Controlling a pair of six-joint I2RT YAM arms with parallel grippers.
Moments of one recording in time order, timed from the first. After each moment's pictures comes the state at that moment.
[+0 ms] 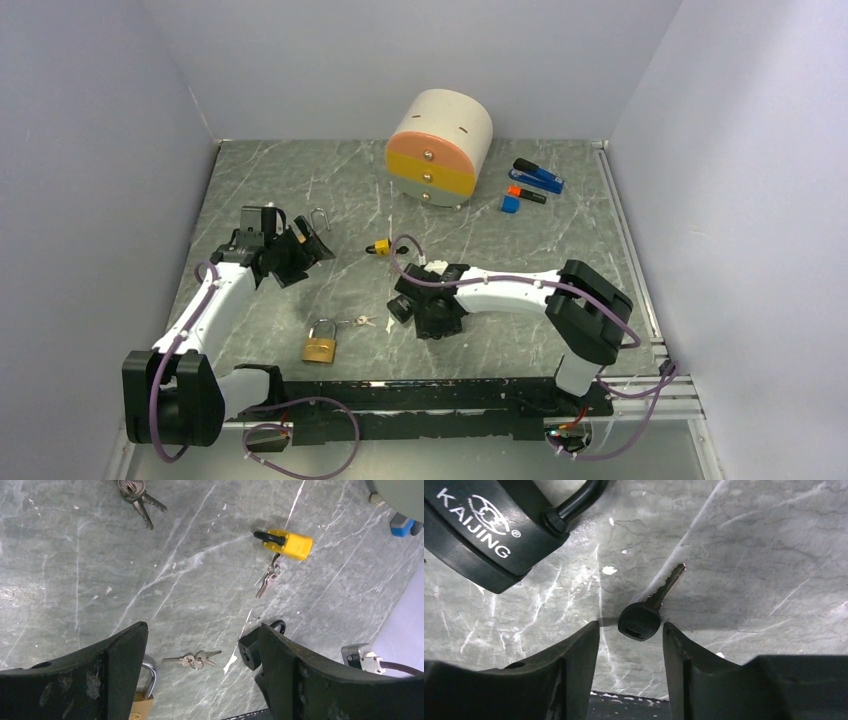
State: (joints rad) left arm -0.06 1.15 0.77 -0.53 0.23 -0.67; right arm 1.05 1.71 1.02 -0.68 0.15 0.92
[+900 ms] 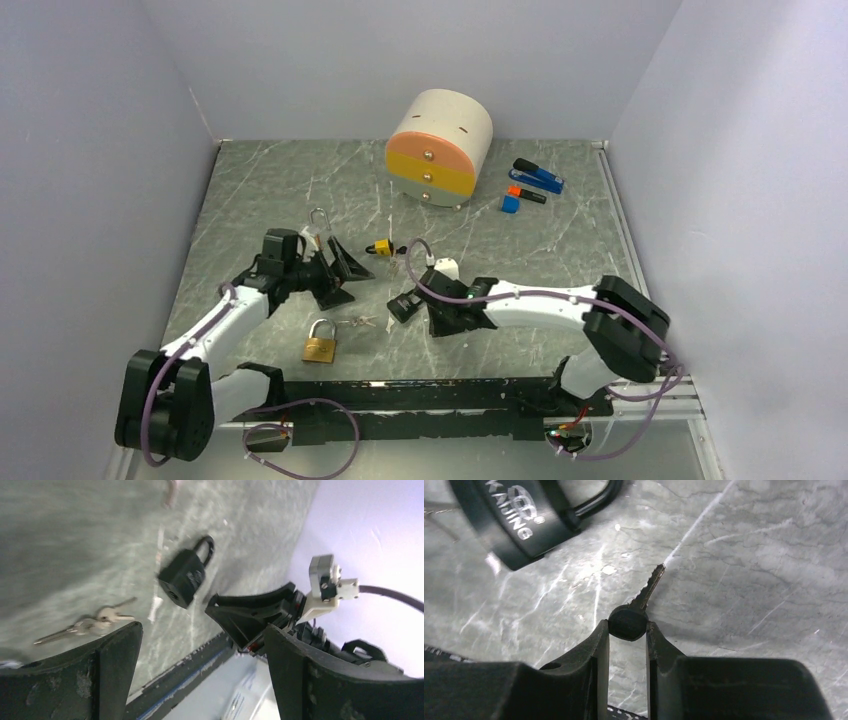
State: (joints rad) left arm -0.18 1.10 0.54 -0.26 0.62 -0.89; right arm 1.05 1.54 0.83 -0.46 0.20 0.81
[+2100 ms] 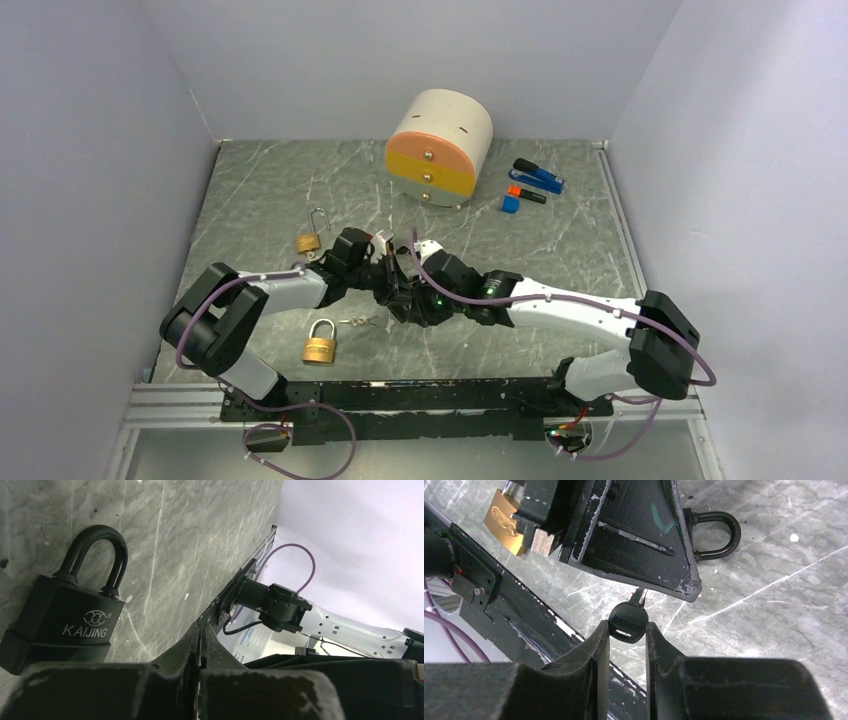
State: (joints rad) left arm -0.61 1.55 0.62 0.28 0.69 -1.10; right arm 1.05 1.33 0.86 -0.34 0.02 0.54
